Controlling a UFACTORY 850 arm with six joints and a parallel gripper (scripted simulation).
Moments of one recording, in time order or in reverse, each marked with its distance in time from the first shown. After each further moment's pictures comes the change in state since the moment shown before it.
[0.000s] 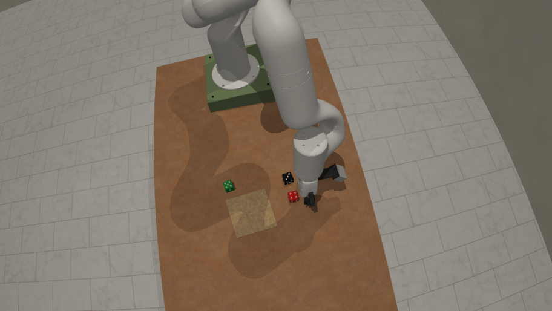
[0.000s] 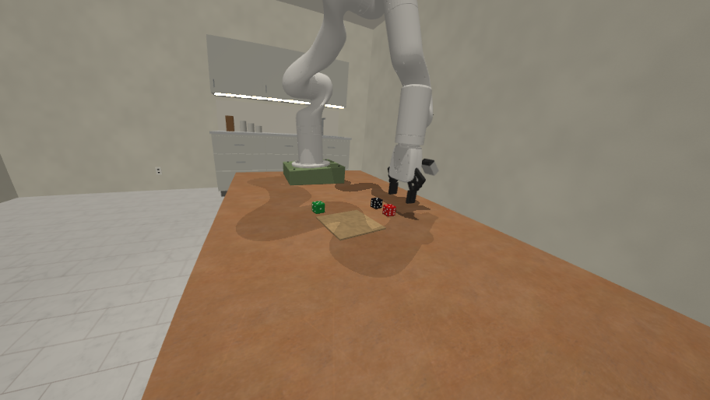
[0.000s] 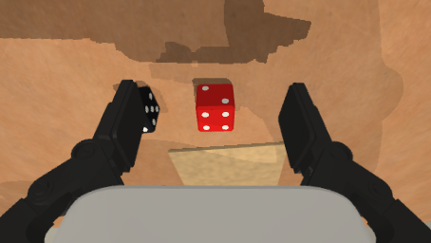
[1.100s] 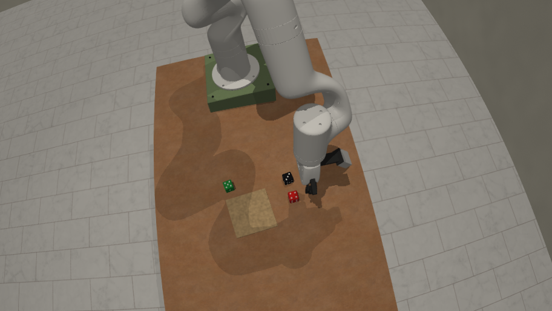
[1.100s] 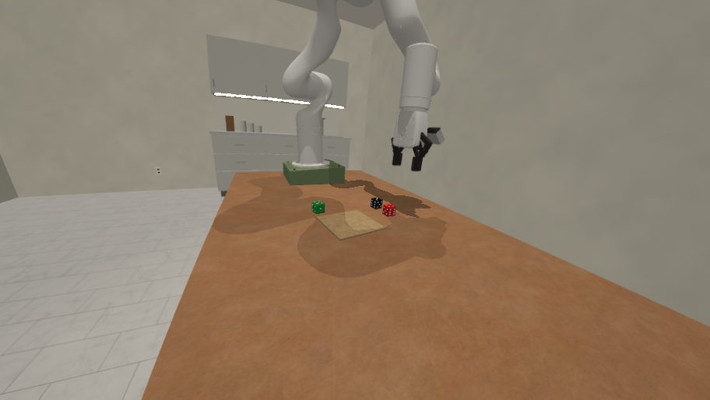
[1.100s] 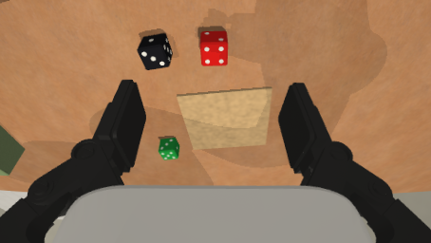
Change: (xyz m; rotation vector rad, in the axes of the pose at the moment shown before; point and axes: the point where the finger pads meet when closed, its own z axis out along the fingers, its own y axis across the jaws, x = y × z) arm 0.000 0.000 -0.098 -0.001 0.000 0.000
